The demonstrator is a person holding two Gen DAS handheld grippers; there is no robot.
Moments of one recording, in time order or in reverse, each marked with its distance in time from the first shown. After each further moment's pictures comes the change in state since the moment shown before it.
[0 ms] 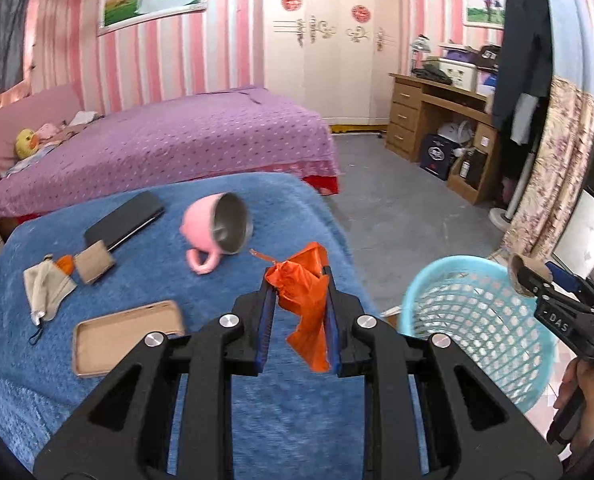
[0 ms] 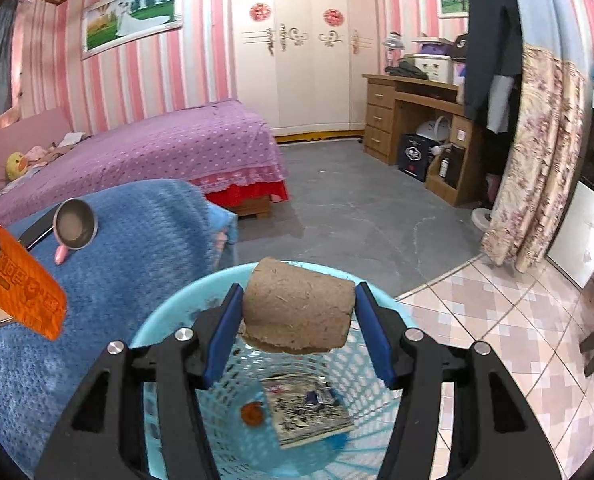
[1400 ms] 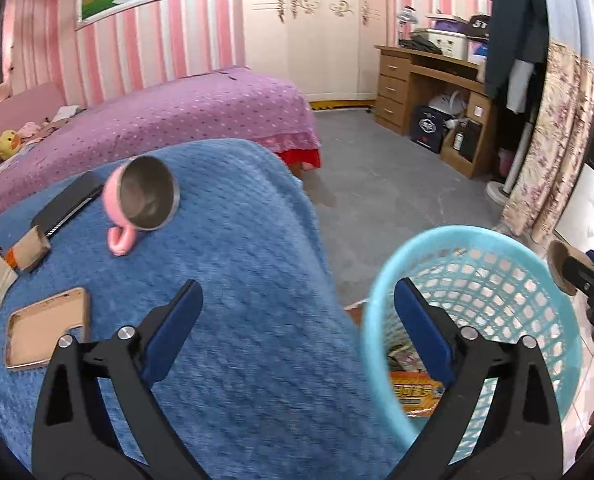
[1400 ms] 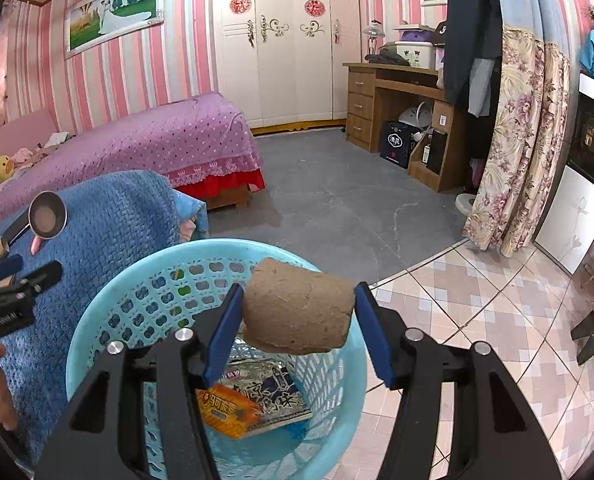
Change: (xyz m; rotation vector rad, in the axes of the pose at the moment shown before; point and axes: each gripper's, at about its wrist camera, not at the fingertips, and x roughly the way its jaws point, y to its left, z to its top) left arm 0.079 -0.053 -0.026 0.029 0.072 0.006; right arm 0.006 -0.039 -0.014 0.009 0.033 -0.033
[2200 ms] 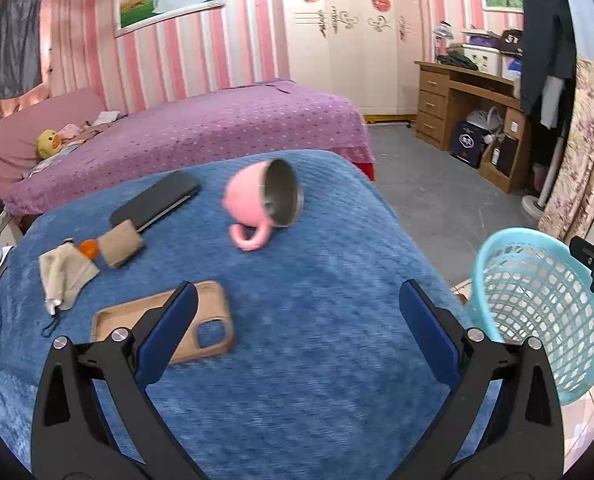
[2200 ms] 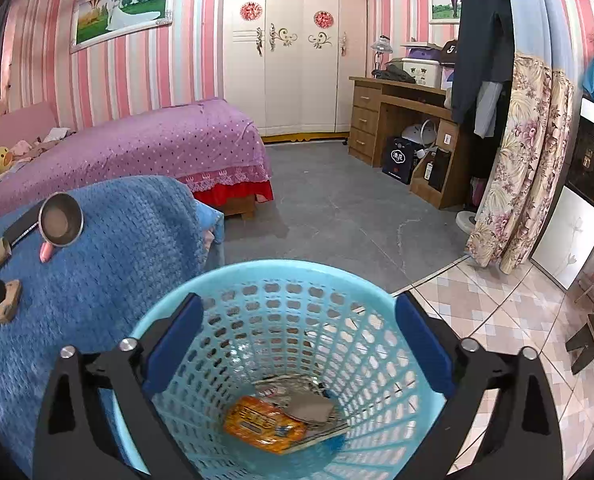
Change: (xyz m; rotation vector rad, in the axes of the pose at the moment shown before) left arm -0.048 0.106 -0.011 -0.034 -0.051 0.125; right arm -0.008 0.073 0.012 -0.030 -0.048 -0.030
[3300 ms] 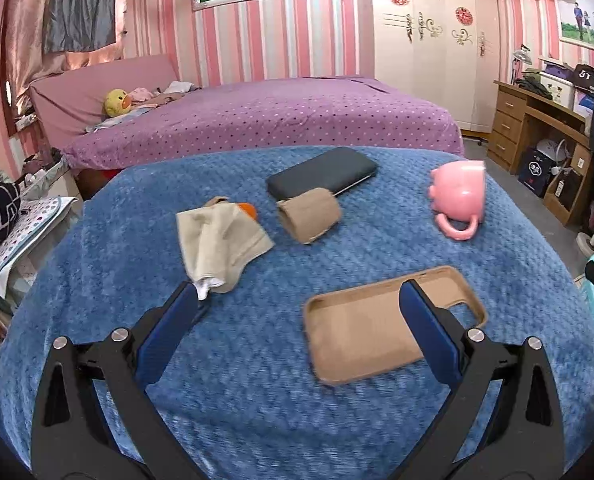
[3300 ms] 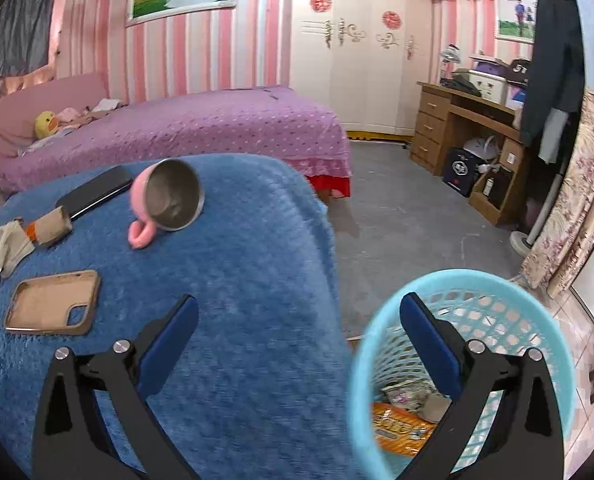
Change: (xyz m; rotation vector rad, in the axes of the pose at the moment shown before) left arm 0.003 0.188 -0.029 -0.159 0.025 0.184; right arm 0.003 0.168 -0.016 -0.150 0.042 0.160
